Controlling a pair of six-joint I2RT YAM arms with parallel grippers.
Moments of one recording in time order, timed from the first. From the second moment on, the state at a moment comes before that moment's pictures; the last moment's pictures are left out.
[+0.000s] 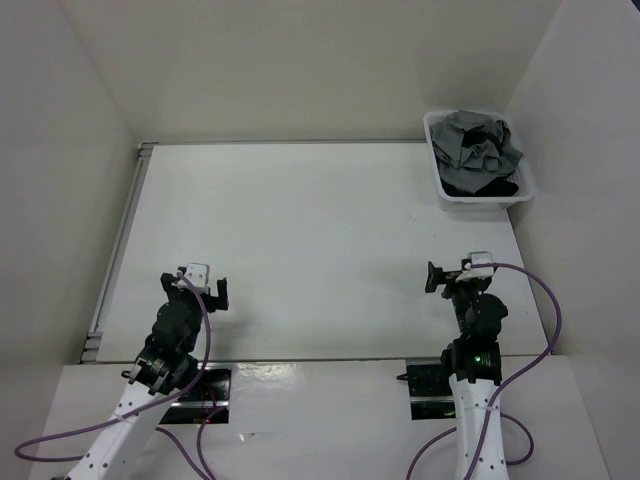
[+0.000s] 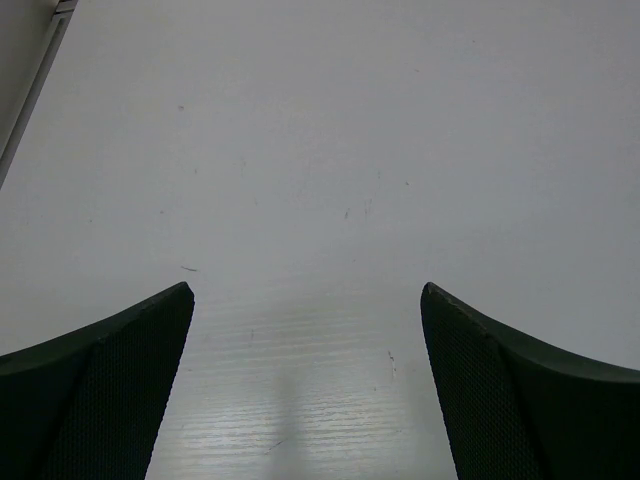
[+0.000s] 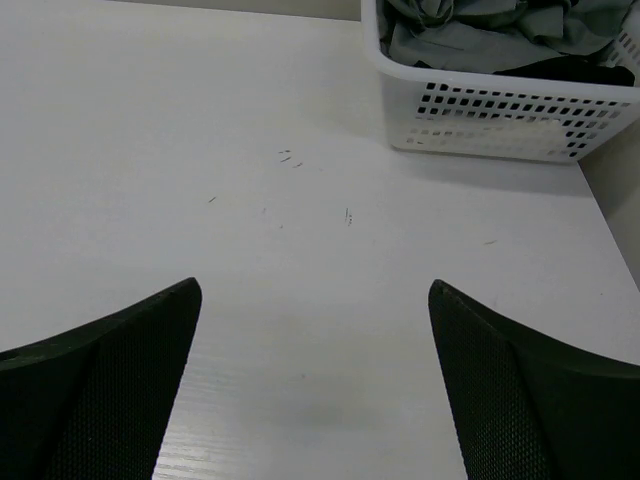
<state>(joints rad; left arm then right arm) -0.38 0.01 0.04 -0.19 -0.35 0.05 -0.13 0.00 0.04 -0.07 -0.15 -0.06</state>
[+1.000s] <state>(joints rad) -0.38 0.01 0.06 -0.14 -0.22 0.23 -0.13 0.26 0.65 -0.17 -0.01 0.05</state>
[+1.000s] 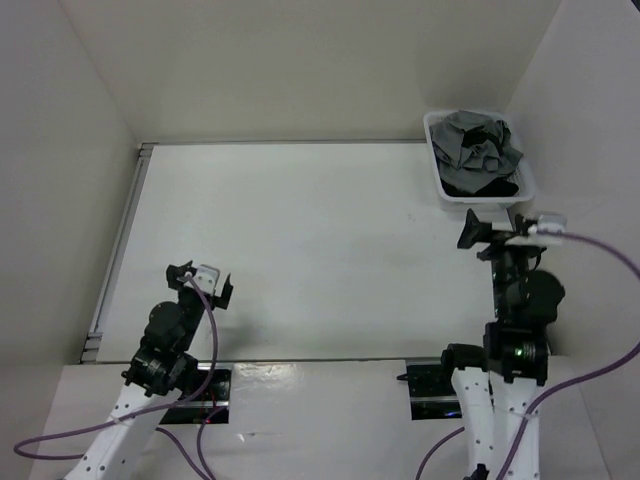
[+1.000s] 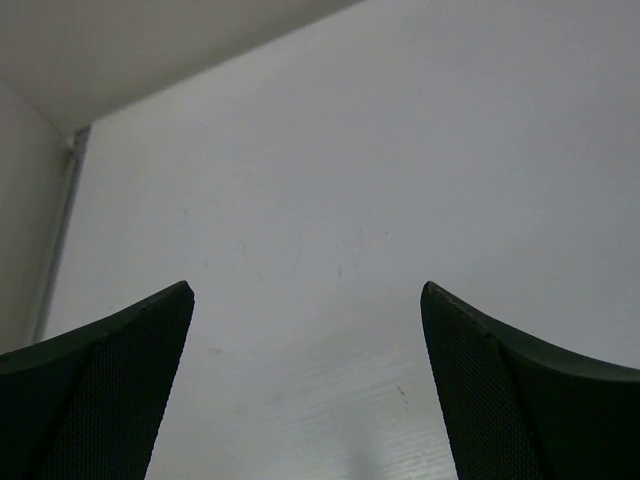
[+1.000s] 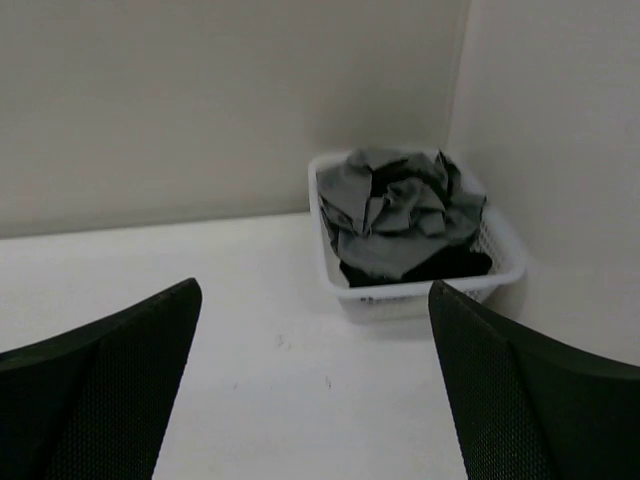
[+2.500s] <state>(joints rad) -0.02 1.41 1.46 -0.64 -0.20 0.07 -0.18 1.80 1.82 -0.57 -0.11 -0.14</state>
